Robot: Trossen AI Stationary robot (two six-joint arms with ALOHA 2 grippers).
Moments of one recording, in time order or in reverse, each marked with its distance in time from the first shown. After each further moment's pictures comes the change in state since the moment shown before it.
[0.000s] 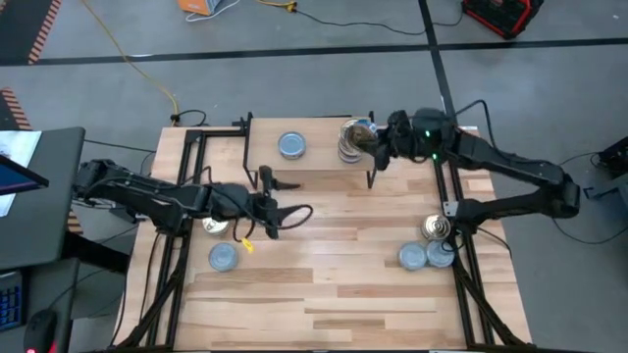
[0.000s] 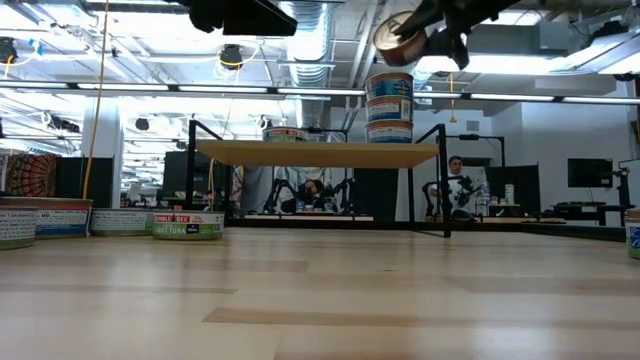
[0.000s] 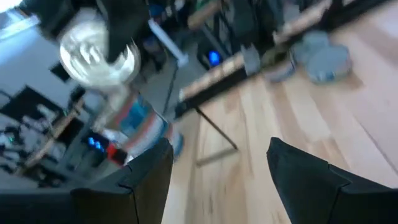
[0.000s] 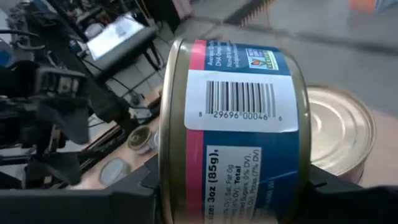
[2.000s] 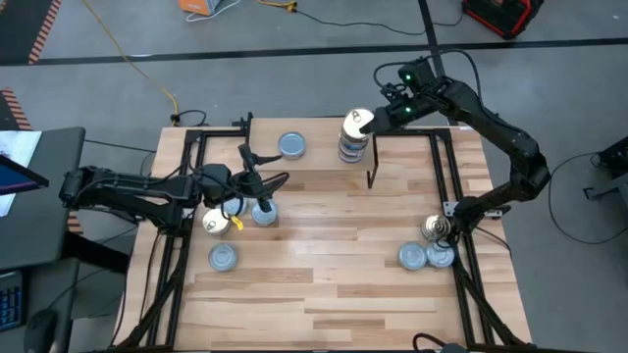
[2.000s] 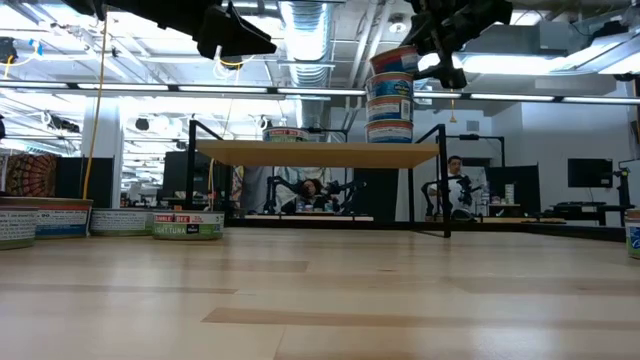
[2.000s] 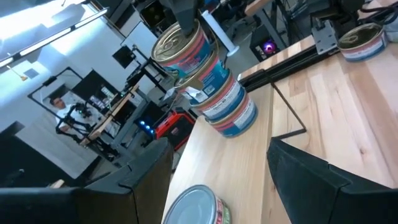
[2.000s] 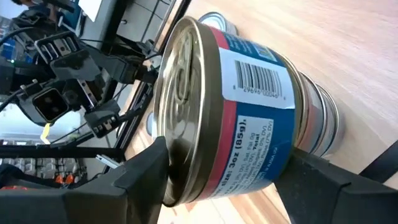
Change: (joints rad) left arm 0.170 -0.151 -0.139 0.112 -0.036 0.080; right arm -0.365 0.336 0.433 -0.563 -0.574 0.033
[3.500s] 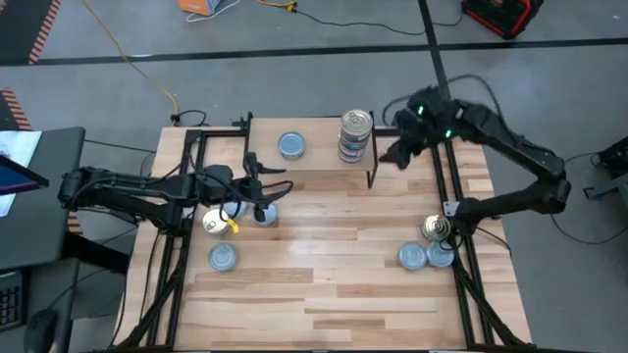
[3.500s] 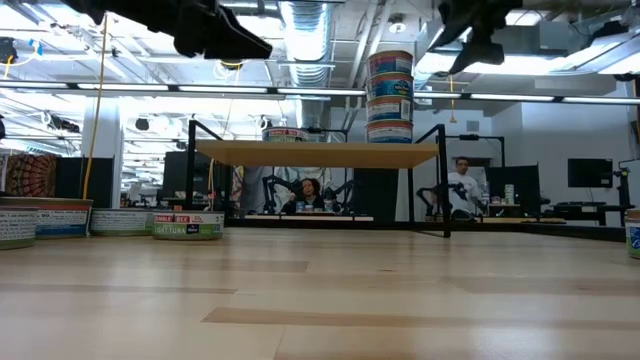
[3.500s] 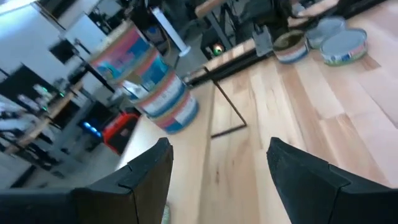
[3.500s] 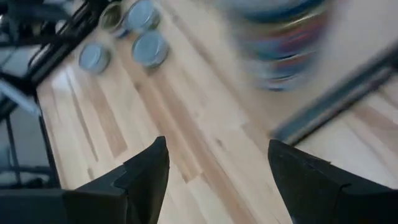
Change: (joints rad) left arm 0.003 -0.011 0.000 -0.146 0.185 -0.117; right arm 0.300 -0.230 -0.138 -0.167 0.380 -0.199
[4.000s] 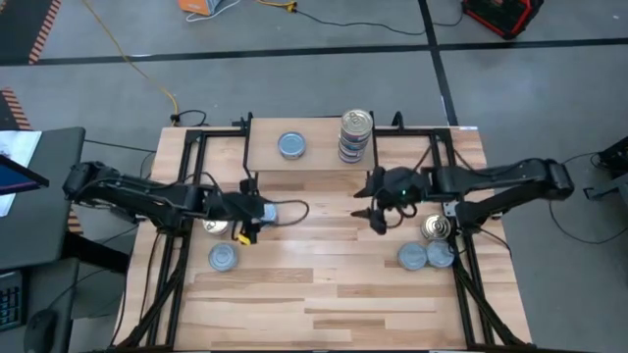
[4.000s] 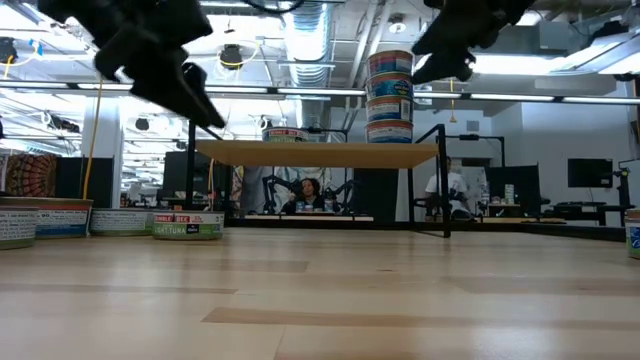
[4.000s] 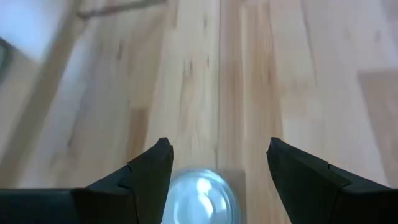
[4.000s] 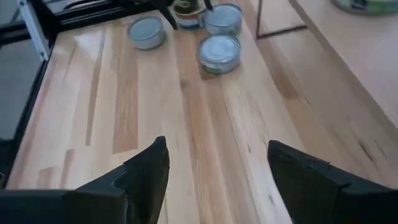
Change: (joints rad) left arm -0.172 0.055 0.000 -0.491 -0.056 -0.506; right arm 0.535 -0.033 -0.435 0.666 0.358 -0.040
